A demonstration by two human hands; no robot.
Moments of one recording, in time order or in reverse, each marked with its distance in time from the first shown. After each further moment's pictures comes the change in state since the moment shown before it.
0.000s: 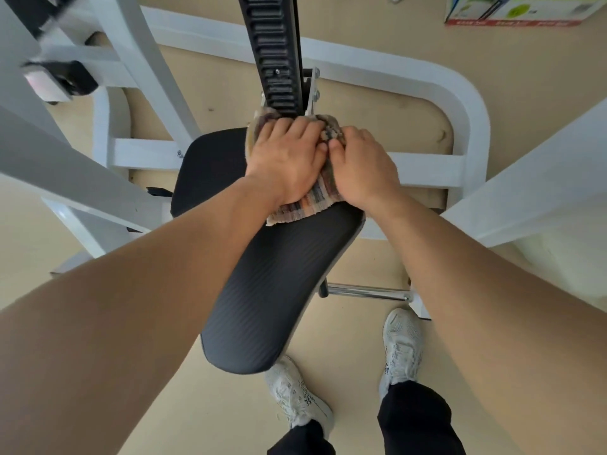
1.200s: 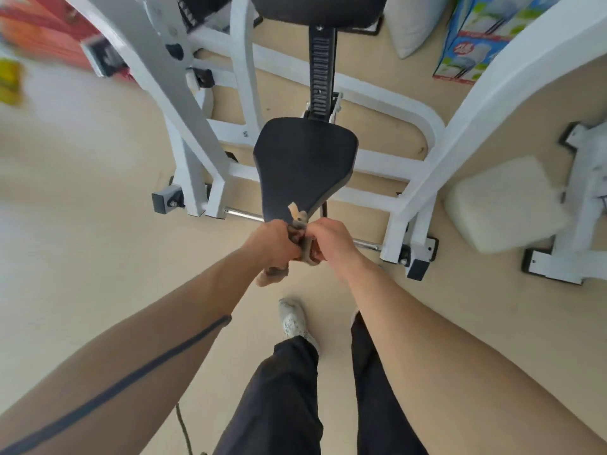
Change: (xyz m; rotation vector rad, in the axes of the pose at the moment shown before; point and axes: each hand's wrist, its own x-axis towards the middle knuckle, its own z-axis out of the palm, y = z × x) left_hand -0.335 0.119 -0.144 -0.415 -0.437 -0.551; right_hand -0.333 -0.087 -0.103 0.734 -0.459 0.354
